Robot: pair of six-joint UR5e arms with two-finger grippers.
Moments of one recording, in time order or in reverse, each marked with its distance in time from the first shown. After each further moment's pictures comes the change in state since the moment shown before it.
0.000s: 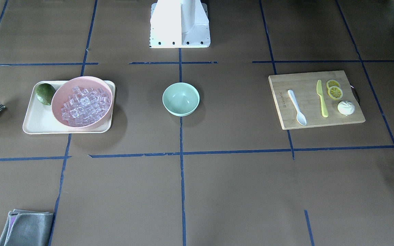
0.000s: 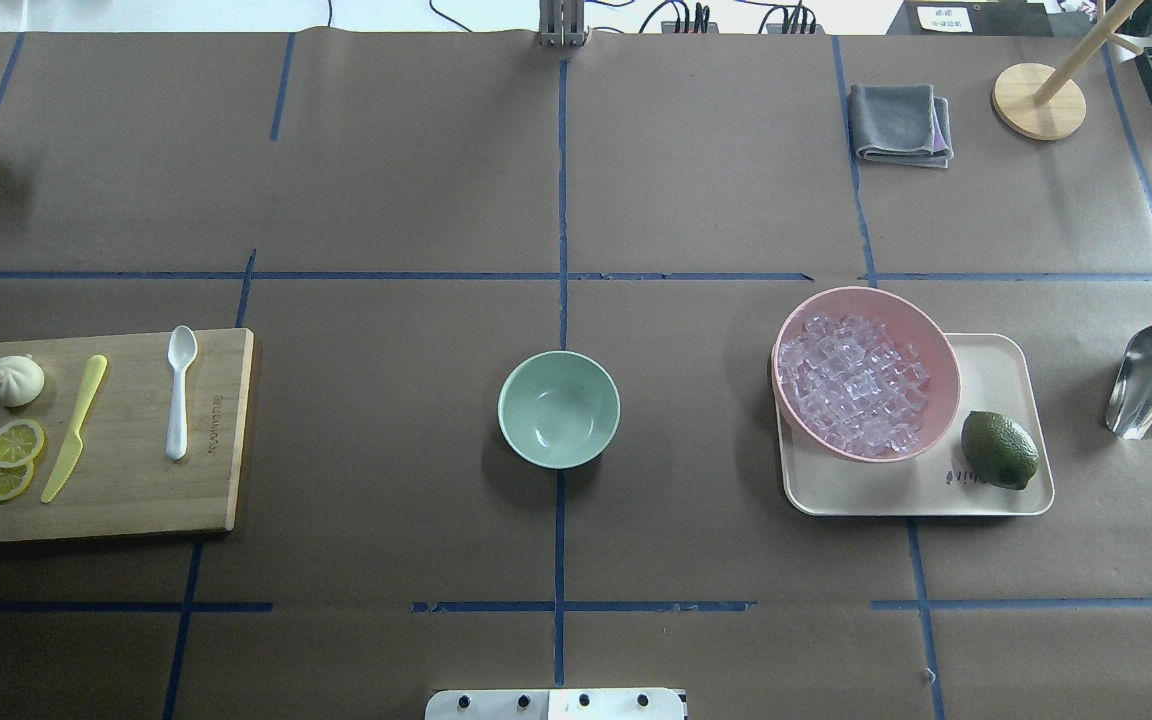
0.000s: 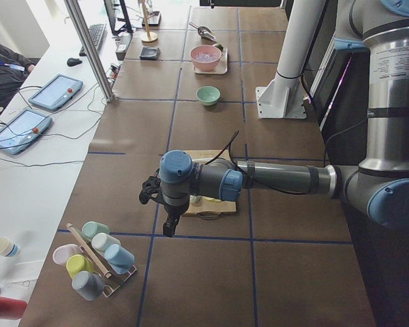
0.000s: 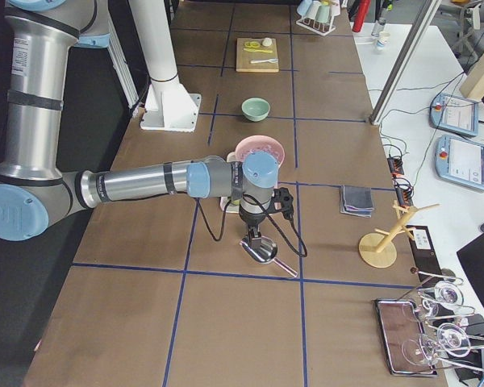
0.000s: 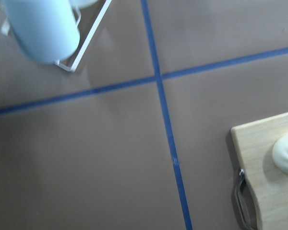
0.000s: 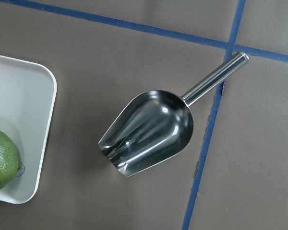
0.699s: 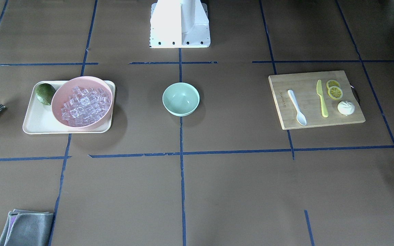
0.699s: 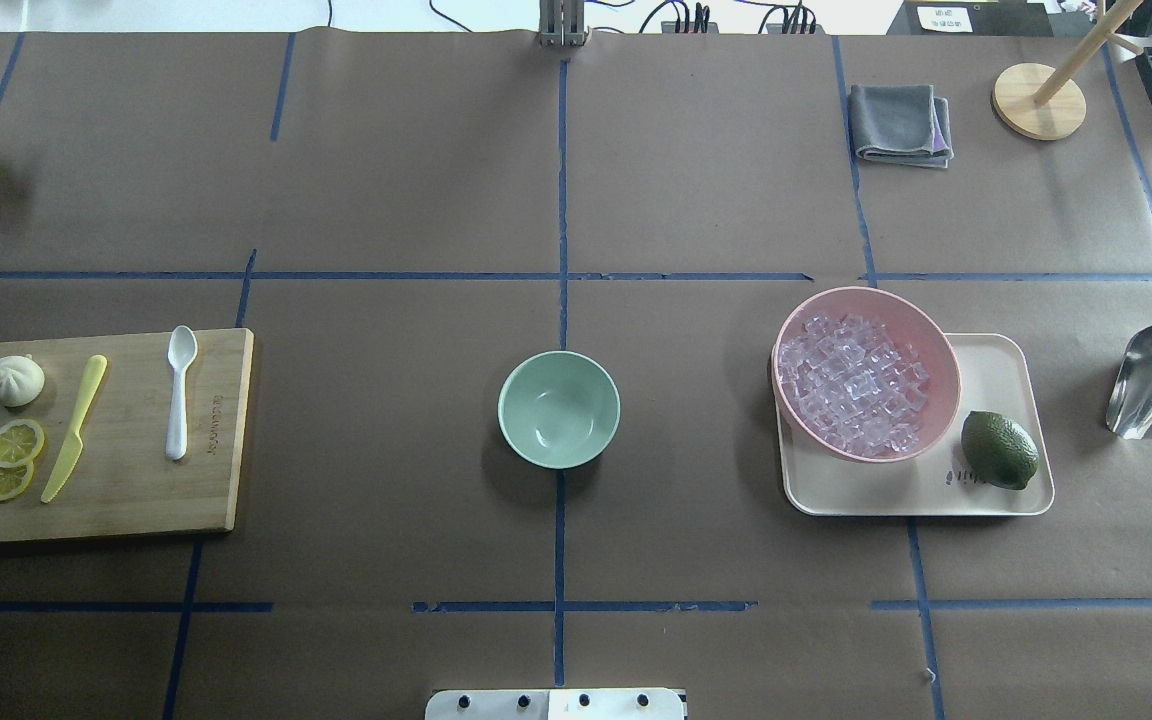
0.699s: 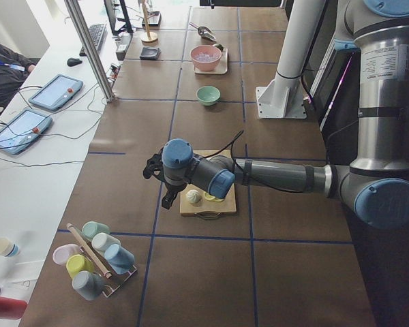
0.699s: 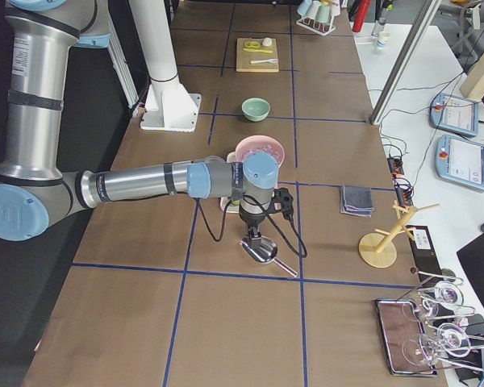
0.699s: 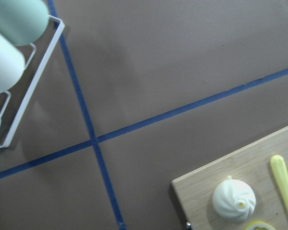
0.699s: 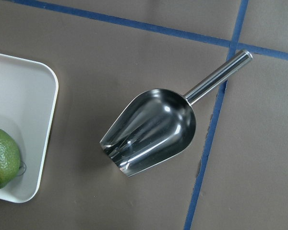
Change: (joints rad) left arm 0.168 -0.003 0.006 -0.251 -0.140 -0.225; right arm -0.003 0.000 -0.004 -0.001 0.004 -0.001
